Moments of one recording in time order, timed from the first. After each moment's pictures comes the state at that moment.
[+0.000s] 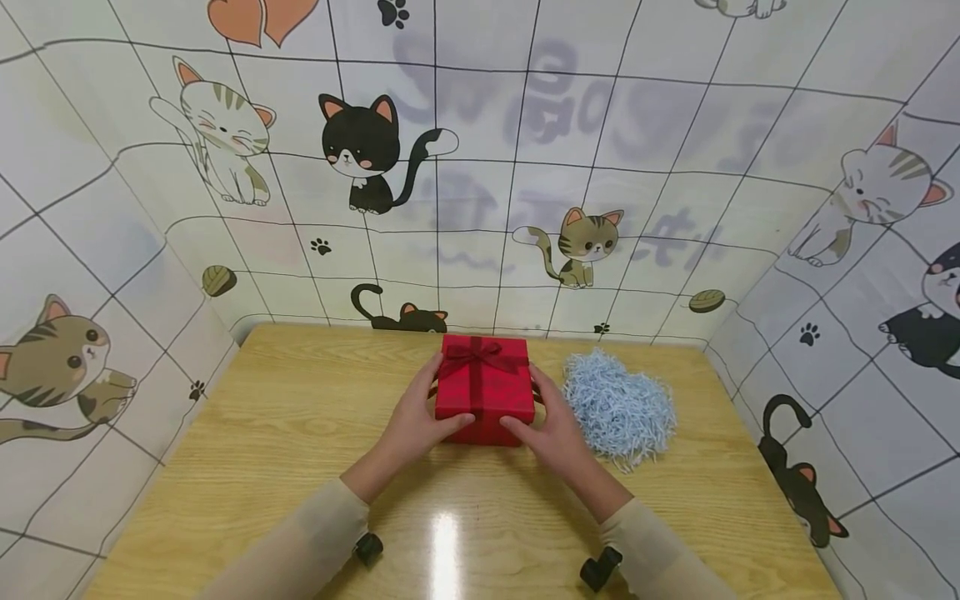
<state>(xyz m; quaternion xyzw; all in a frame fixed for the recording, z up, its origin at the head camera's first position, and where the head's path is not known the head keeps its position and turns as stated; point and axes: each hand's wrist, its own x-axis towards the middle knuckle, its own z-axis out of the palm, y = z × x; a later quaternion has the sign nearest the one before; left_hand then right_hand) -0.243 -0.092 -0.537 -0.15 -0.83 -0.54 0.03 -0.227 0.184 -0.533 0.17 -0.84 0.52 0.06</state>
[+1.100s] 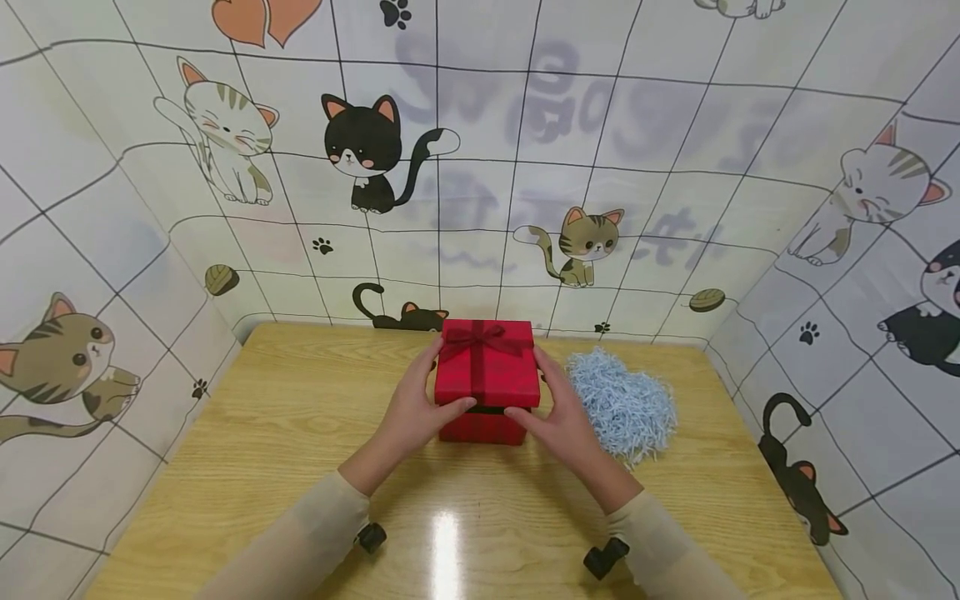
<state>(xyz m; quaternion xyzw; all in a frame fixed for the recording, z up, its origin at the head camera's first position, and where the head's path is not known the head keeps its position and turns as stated) -0.242 -0.094 -0.510 -0.17 -0.83 -0.53 0.09 -0.227 0.188 -0.503 0.22 -0.84 0.48 0.12</state>
